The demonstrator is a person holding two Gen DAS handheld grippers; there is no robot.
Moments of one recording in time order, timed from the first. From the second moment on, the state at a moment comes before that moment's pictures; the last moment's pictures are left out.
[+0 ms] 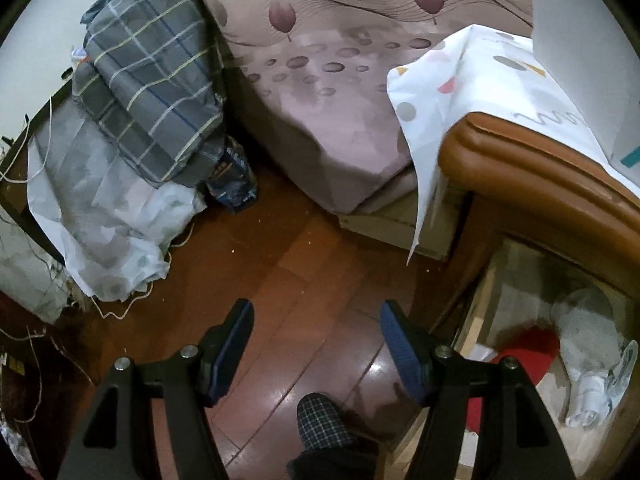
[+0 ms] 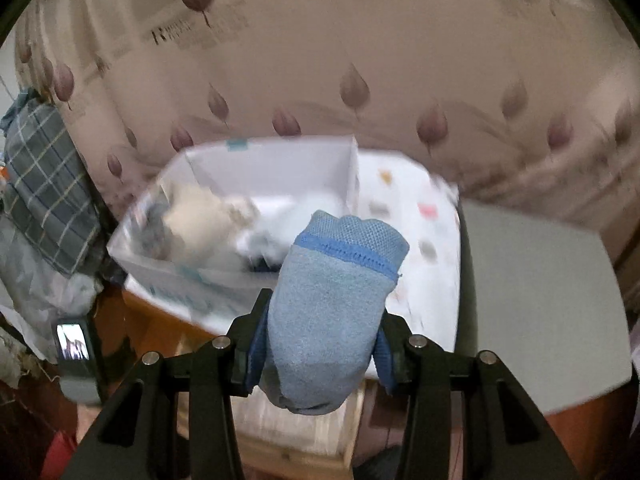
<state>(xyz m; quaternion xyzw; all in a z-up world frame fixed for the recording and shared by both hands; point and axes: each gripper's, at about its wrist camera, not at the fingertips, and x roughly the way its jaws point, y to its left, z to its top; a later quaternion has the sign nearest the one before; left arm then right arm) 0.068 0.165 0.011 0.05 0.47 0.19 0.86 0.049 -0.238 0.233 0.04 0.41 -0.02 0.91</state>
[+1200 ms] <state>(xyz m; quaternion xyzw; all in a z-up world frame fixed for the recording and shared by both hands) 0.071 0.162 0.002 0.02 0.51 0.13 0.85 0.164 -0.167 0.153 -0.04 0.52 -0.04 0.85</state>
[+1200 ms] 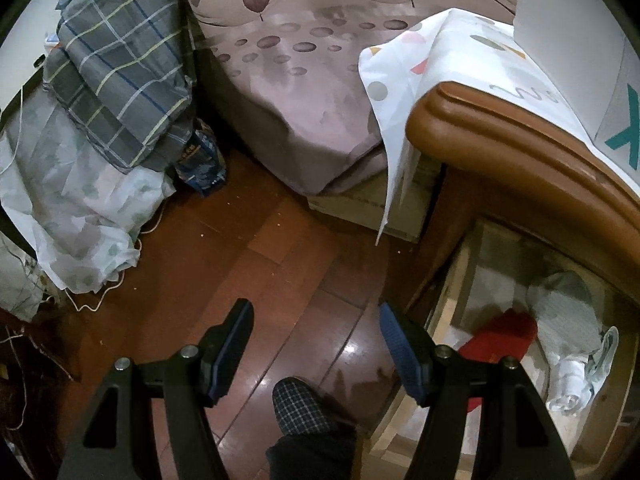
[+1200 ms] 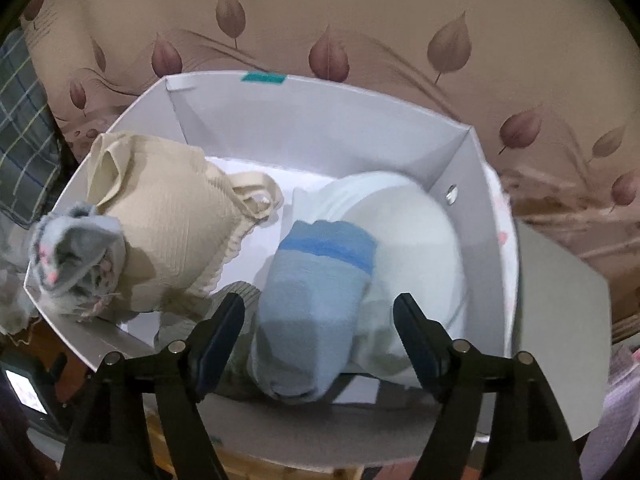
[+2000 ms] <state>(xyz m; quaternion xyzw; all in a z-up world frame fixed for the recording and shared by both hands) 0.070 0.155 -0.004 0.03 0.51 0.12 0.85 0.060 -0.197 0.185 -0.02 0.50 -0.04 0.86</state>
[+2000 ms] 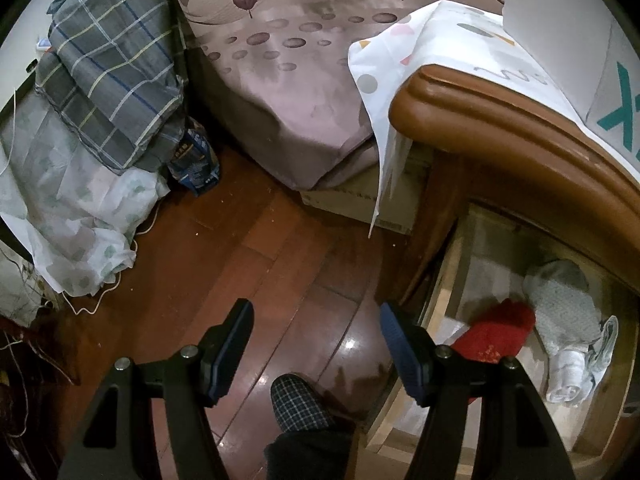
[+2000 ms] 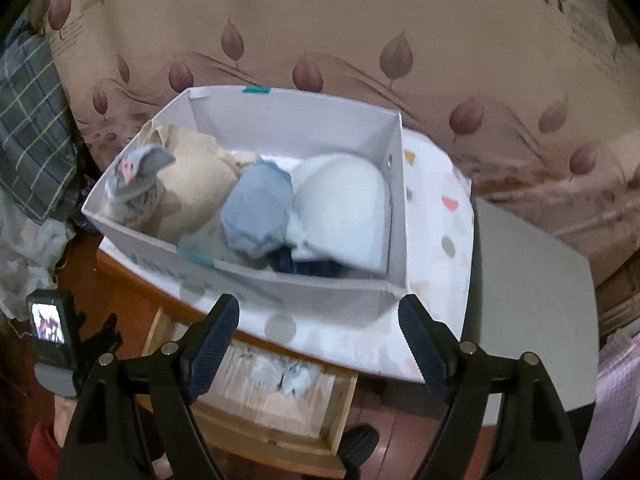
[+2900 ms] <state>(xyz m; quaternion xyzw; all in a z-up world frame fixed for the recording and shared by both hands) 0.069 0.175 -0.002 0.00 0.53 0.14 0.84 0.005 -0.198 -0.016 -0.04 0.60 0.02 0.80</state>
